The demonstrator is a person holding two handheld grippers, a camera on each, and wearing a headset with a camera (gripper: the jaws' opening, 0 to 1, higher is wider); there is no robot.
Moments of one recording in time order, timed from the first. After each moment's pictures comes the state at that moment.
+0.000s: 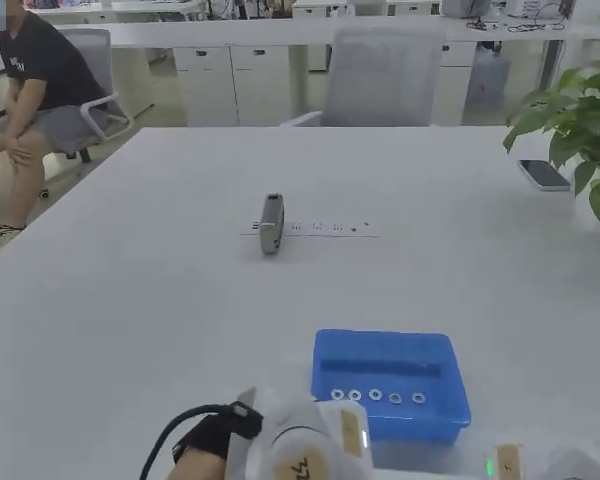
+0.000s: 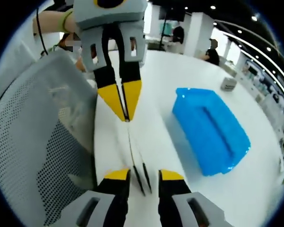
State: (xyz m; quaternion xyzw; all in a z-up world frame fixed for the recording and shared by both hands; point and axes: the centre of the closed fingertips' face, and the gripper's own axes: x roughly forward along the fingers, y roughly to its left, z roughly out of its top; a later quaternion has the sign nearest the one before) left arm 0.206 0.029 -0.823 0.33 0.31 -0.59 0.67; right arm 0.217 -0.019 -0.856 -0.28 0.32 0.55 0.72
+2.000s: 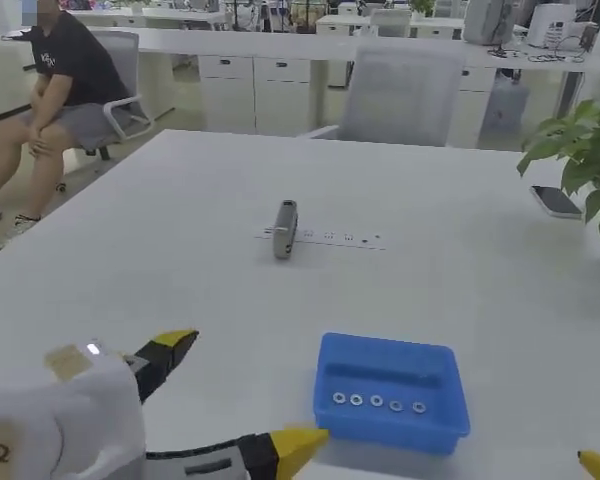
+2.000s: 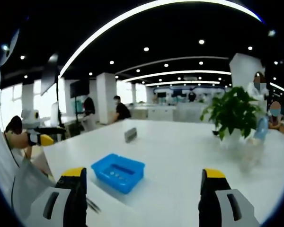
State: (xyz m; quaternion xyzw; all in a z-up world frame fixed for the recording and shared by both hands) left arm 0.246 0.138 -0.667 0.00 0.08 -0.26 0.96; right arm 0.270 -0.162 -0.688 -0.01 0.12 0.27 0.96
